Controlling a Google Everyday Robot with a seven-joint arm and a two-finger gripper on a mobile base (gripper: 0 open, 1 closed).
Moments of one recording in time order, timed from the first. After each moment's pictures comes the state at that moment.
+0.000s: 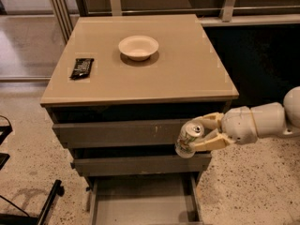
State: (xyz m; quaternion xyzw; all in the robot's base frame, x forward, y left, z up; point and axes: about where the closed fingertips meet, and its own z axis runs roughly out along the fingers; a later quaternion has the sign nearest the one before) arm 0.480 -0.144 0.749 -0.56 0.65 0.33 0.40
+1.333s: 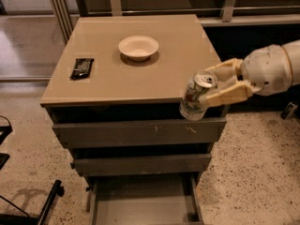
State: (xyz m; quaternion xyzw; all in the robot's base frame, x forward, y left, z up) arm 0.485 -0.143 0.918 -0.56 0.64 0.32 0.41
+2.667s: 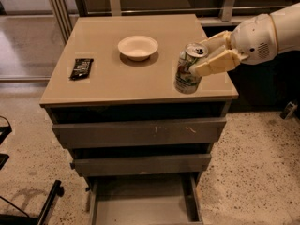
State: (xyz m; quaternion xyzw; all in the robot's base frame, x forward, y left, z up) arm 0.543 -0.135 0.958 -0.55 0.66 0.30 0.42
